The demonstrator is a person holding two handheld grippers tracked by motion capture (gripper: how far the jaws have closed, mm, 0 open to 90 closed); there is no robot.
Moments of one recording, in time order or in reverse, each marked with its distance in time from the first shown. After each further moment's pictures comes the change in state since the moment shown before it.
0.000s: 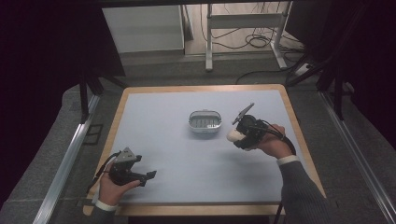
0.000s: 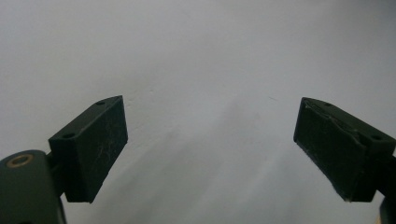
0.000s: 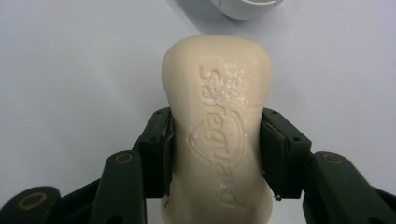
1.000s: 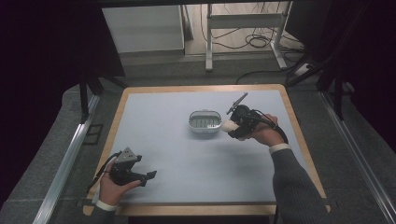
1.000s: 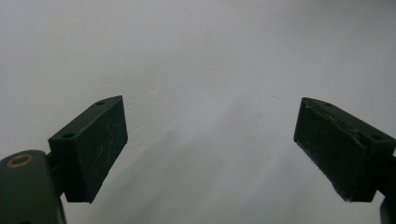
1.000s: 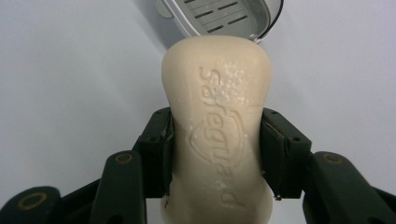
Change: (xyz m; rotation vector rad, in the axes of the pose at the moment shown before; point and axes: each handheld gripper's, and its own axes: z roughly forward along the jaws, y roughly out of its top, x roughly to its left) left arm 0.000 0.000 0.002 0.005 0.006 0.004; right arm -0.019 0.030 0.010 -0.024 -0.001 -0.008
